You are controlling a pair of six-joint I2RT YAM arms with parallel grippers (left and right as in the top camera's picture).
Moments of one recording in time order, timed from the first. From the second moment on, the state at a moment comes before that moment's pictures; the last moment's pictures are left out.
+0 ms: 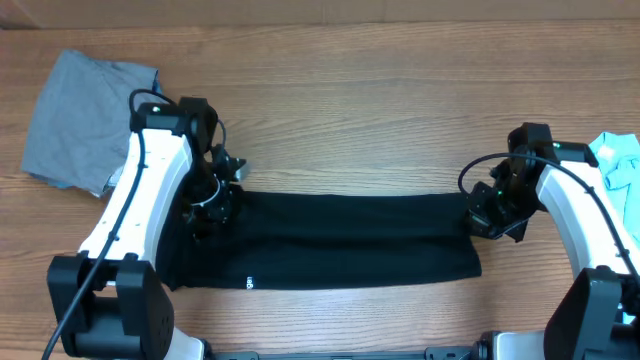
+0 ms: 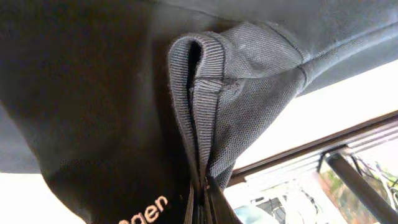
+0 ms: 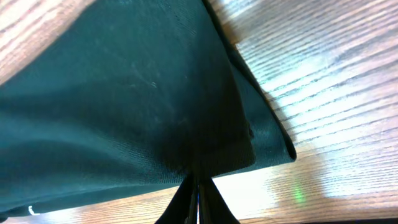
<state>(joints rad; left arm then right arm) -0.09 1.70 1.35 -1.49 0.18 0.19 -0.12 1.58 1.08 -1.22 -0.25 0.35</state>
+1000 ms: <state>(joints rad) -0.09 1.70 1.22 -1.29 0.18 0.12 -0.19 1.58 0.98 -0.87 -0.20 0.40</state>
